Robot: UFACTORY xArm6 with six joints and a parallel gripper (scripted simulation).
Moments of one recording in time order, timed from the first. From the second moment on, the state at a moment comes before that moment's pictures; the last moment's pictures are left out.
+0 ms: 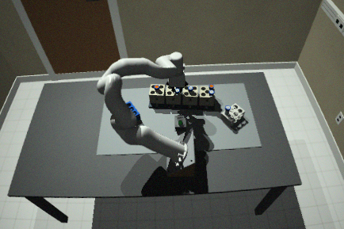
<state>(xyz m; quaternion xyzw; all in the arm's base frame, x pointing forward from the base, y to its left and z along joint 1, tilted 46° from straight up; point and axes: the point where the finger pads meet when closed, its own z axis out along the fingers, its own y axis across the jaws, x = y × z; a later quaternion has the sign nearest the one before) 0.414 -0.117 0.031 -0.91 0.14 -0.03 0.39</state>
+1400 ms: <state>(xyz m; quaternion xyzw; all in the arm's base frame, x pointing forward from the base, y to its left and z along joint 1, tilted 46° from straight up) 0.402 -0.167 0.081 -0.91 0.14 -0.03 0.39</state>
